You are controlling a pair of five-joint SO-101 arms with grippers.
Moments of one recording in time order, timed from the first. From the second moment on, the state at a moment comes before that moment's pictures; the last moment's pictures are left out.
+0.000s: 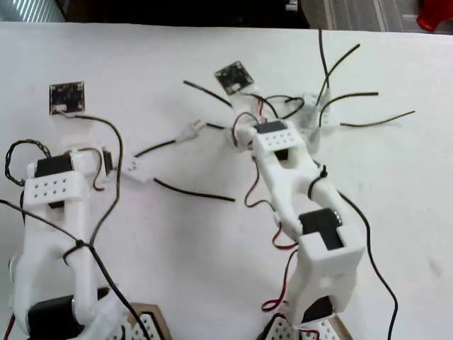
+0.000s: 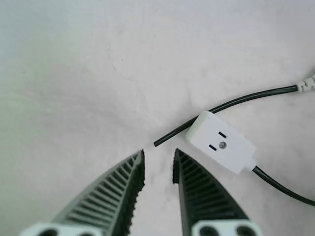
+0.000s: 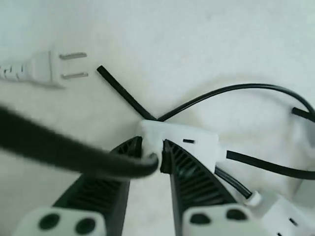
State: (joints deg) left arm -18.4 -22.3 41.4 52.1 -2.9; right arm -16.2 20.0 10.0 35.4 18.6
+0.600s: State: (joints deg) left arm -21.0 -22.3 41.4 52.1 -1.5; right arm -21.1 9.3 -1.4 66.6 13.0
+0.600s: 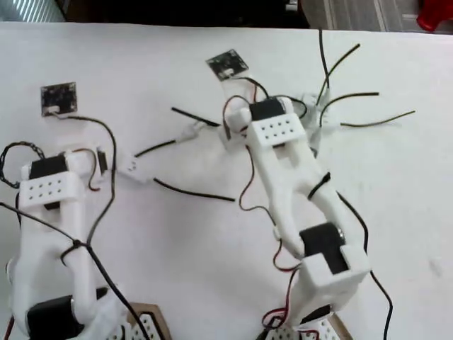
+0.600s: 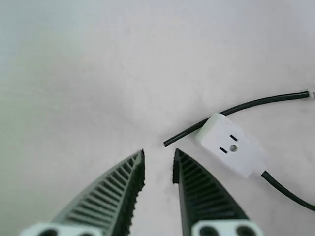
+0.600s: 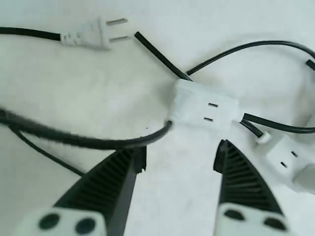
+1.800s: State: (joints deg) left arm -24.7 -22.3 41.4 50.5 1.4; right arm -34.4 27.5 -15.6 60.9 21.6
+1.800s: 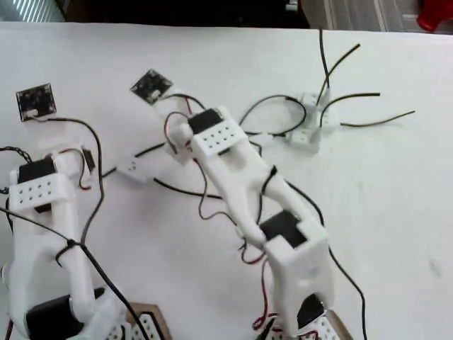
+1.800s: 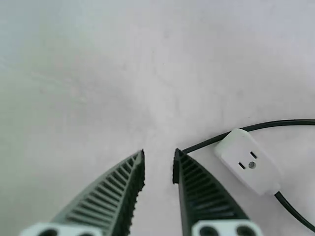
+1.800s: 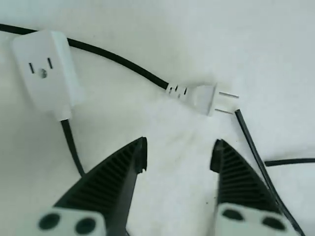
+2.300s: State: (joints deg) left arm -24.7 -22.3 41.4 50.5 1.4; right arm -34.1 51.5 -40.7 63.8 29.2
